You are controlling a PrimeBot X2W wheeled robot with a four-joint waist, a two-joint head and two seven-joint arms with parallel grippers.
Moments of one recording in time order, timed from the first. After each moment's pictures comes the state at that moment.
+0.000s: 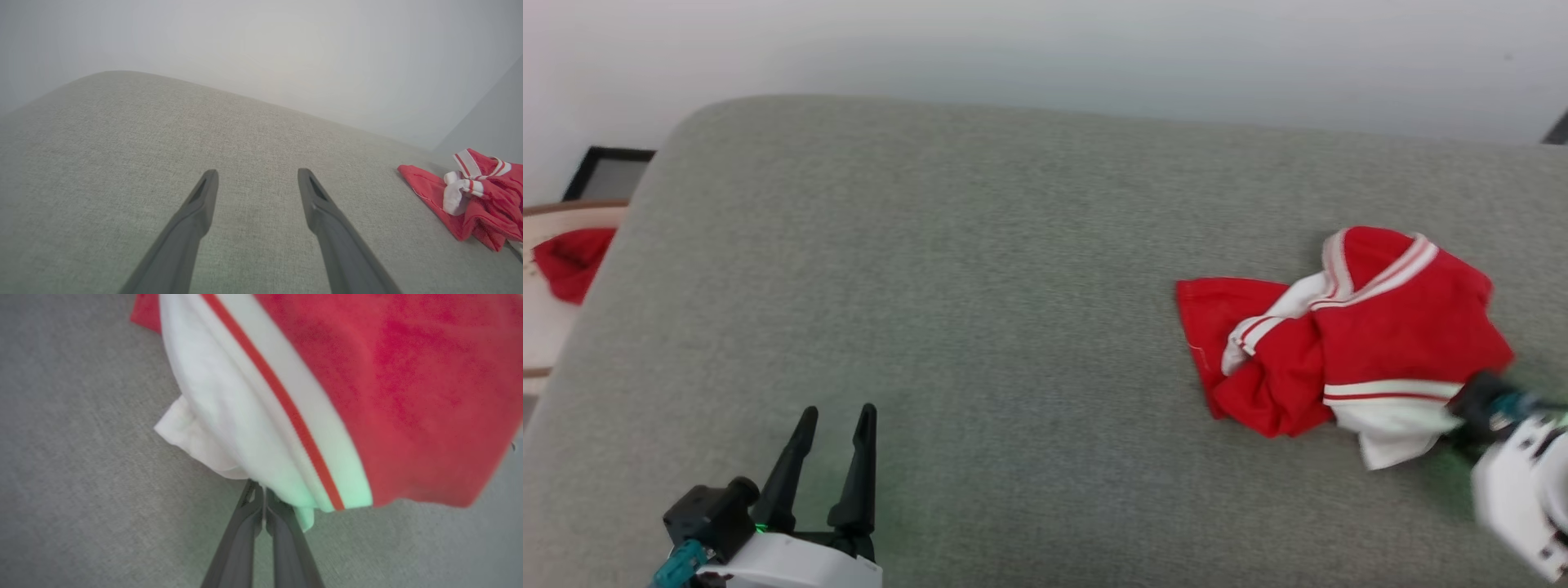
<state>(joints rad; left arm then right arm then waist) -0.04 0.19 -0.09 0.16 -0.48 -0.13 -0.26 -0.62 -0.97 1.05 0.16 0.60 0.13 0.32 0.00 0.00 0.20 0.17</state>
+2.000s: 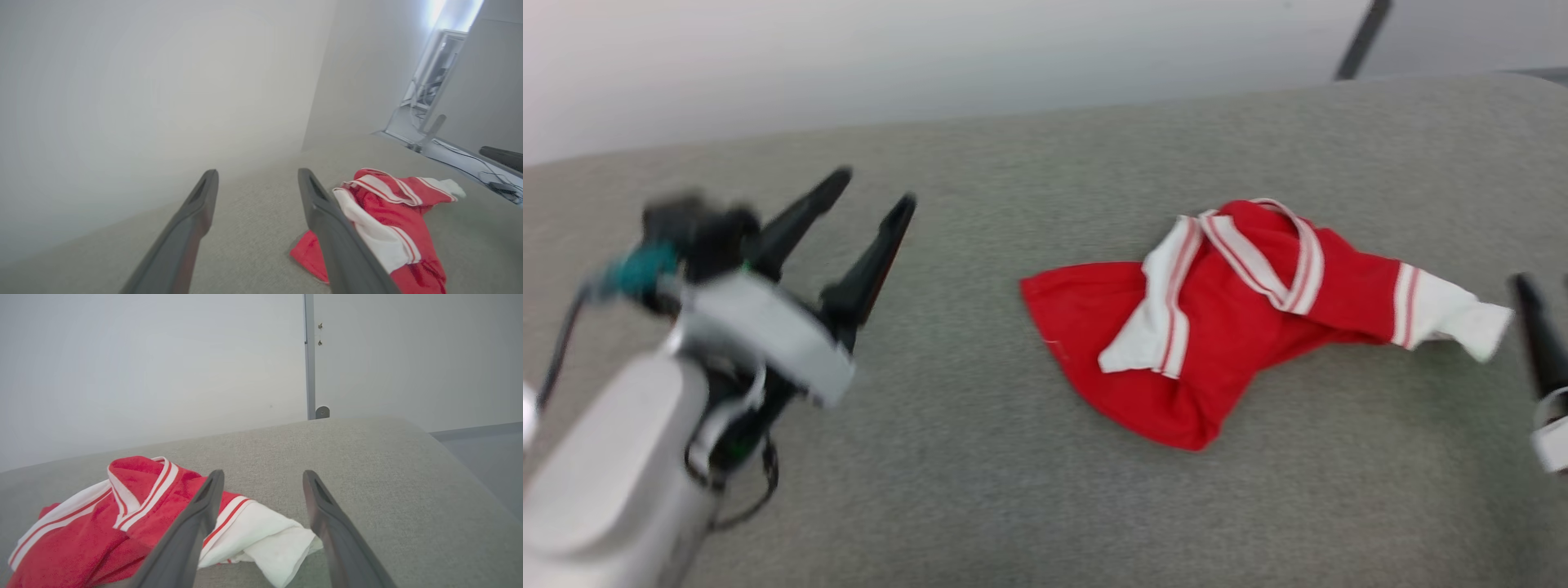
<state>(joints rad) -0.57 0.58 -0.44 0.09 -0.74 -0.13 -0.01 -0.36 -0.67 0.31 0.38 0.91 0.13 -0.22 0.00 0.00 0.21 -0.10</state>
